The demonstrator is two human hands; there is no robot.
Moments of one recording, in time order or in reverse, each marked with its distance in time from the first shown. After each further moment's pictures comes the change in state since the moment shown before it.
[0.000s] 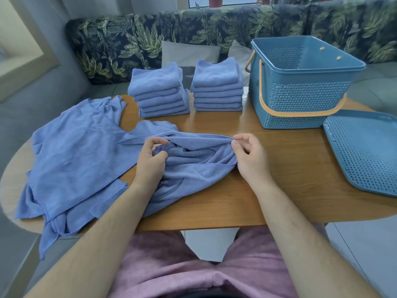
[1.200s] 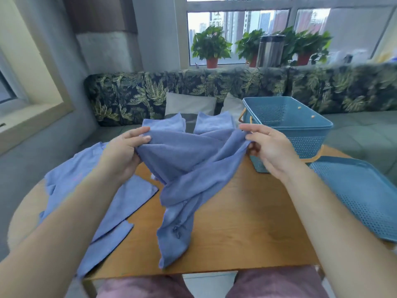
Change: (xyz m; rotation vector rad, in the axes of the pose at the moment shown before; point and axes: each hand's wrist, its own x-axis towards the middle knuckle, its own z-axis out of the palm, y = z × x) left_hand 0.049 0.148 -0.065 -0.420 -0.097 -0.029; right_hand 0.060 -0.142 -0.056 0.370 -0.180 -0.010
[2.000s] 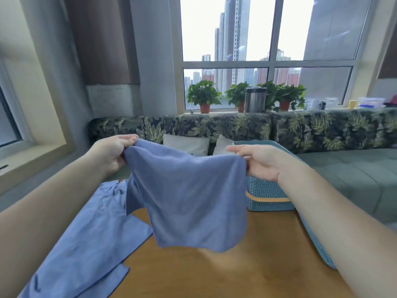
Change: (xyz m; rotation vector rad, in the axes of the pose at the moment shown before) left_hand 0.027 0.114 0.011 0.107 0.048 -0.035; right_hand 0.021 -0.097 0.003 0.007 -0.214 0.321
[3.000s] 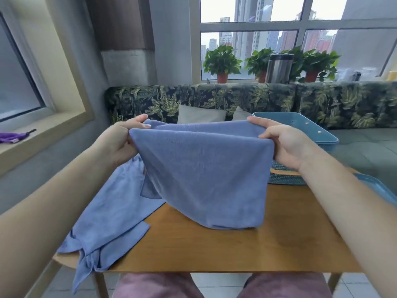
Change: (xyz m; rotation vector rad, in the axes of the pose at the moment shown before) left_hand -0.043 -0.034 -0.034 -0.218 -0.118 -0.113; right_hand -0.023 0.033 0.014 0.073 -0.028 -0.146
